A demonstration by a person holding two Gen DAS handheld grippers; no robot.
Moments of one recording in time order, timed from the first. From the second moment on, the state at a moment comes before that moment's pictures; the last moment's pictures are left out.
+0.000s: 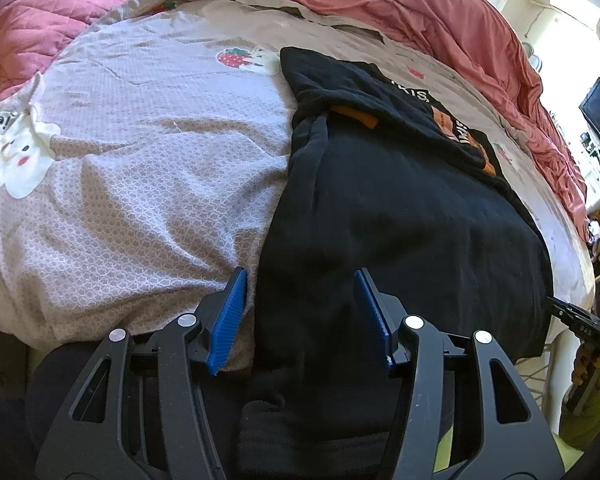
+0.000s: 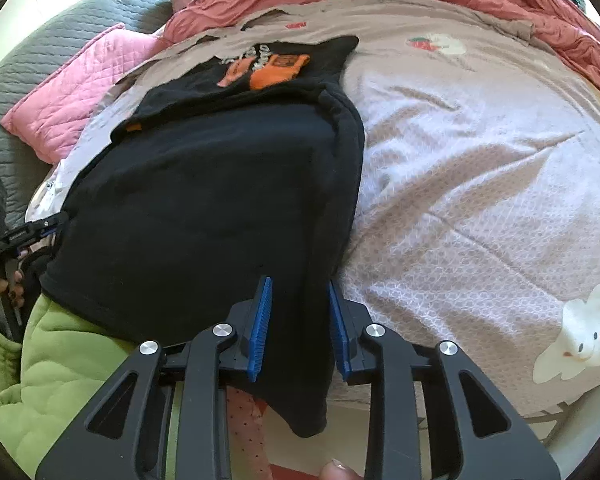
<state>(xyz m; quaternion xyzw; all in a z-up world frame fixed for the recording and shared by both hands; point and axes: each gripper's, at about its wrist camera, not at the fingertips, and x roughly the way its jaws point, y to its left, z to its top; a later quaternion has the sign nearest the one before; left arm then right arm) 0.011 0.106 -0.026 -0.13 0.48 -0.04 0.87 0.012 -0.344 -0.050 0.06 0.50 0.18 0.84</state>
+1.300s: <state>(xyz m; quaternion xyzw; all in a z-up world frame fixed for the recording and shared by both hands) 0.009 0.111 0.017 -0.19 0.42 -0.11 0.88 0.026 -0.348 -0.005 0.10 0.41 0.25 0.87</state>
